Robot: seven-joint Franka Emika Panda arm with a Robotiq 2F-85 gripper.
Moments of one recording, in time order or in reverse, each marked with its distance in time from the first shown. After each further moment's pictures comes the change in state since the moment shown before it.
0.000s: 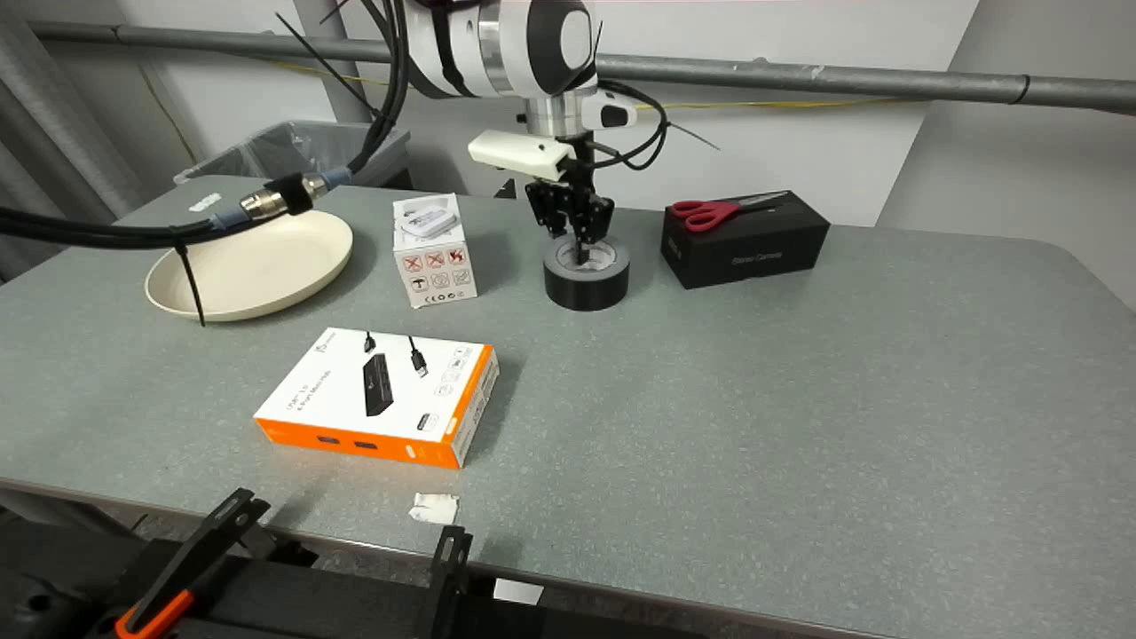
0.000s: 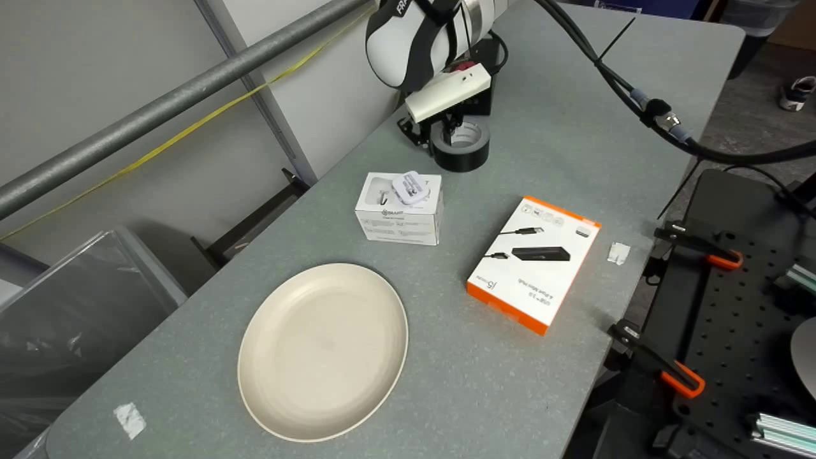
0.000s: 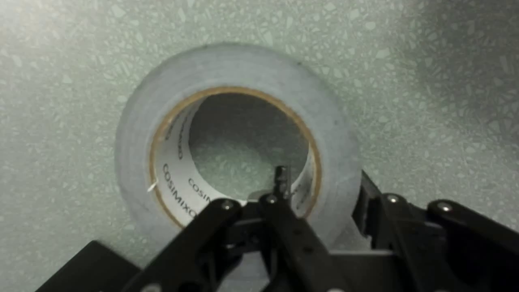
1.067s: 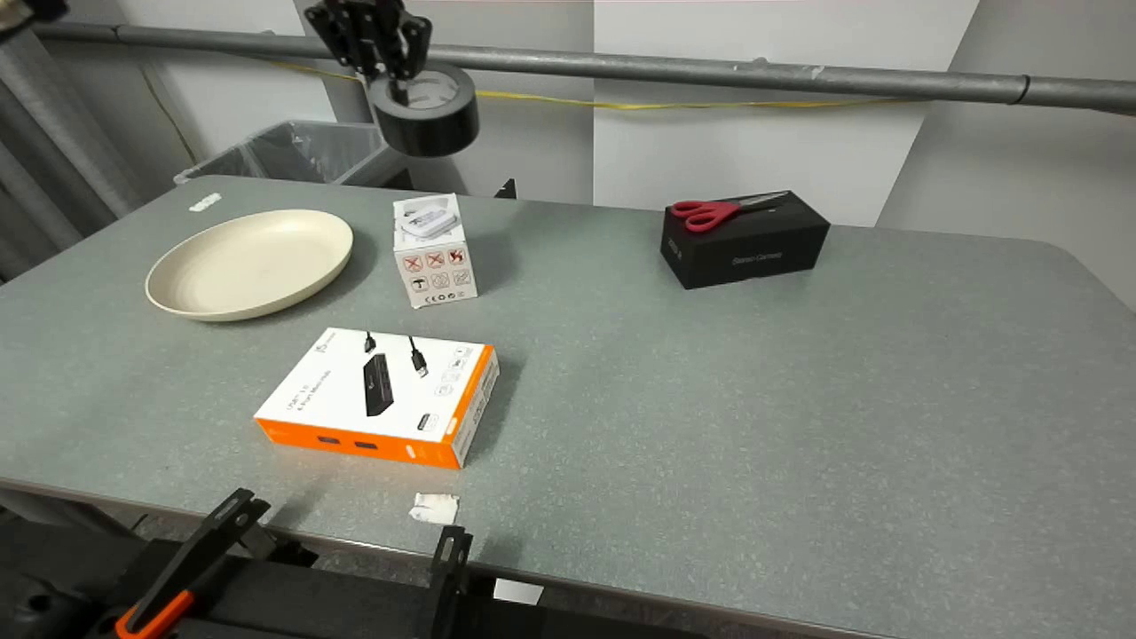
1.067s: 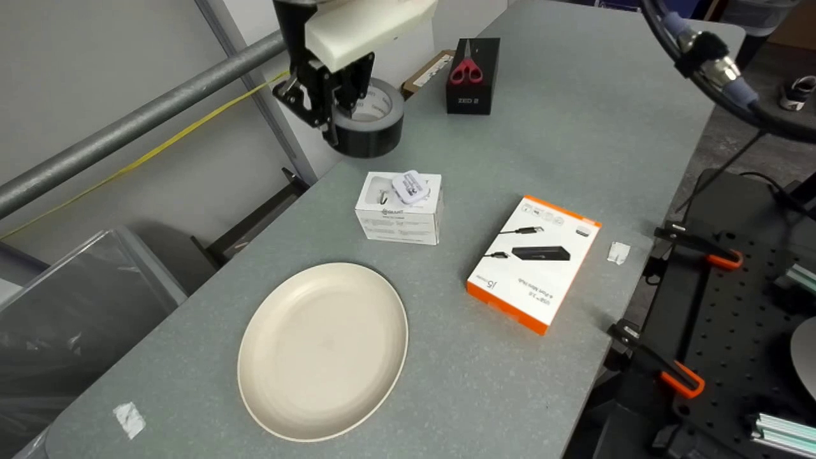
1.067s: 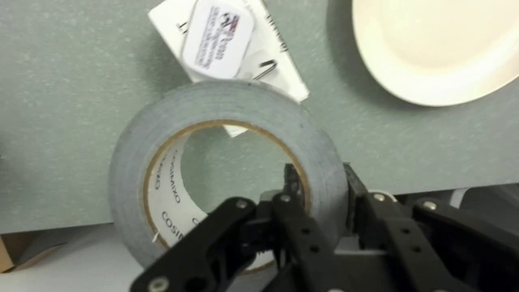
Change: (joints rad) arm 0.125 -0.473 0.206 -0.260 -0.001 0.023 -0.169
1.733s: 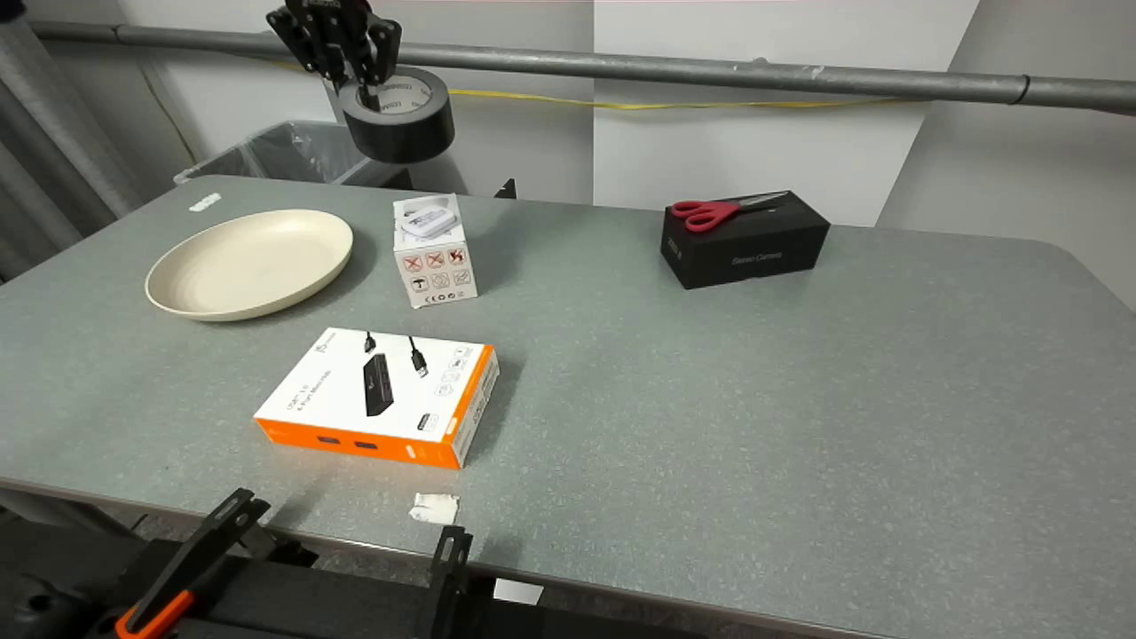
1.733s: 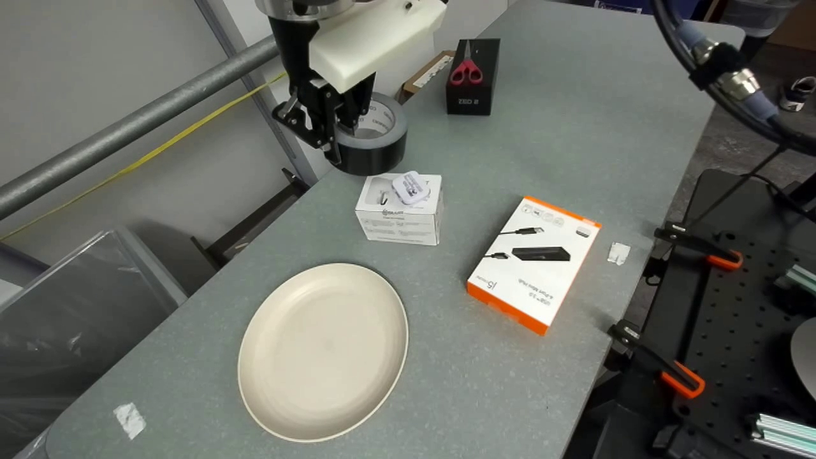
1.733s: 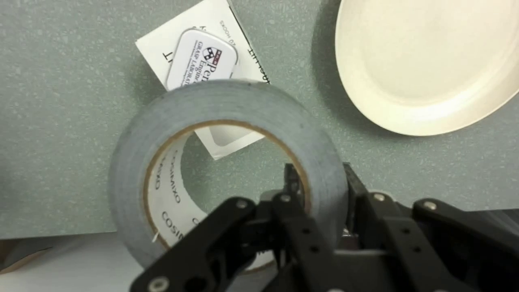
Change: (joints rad) arm 0.024 -0.042 0.008 -0.059 -0.003 0.000 -0.011
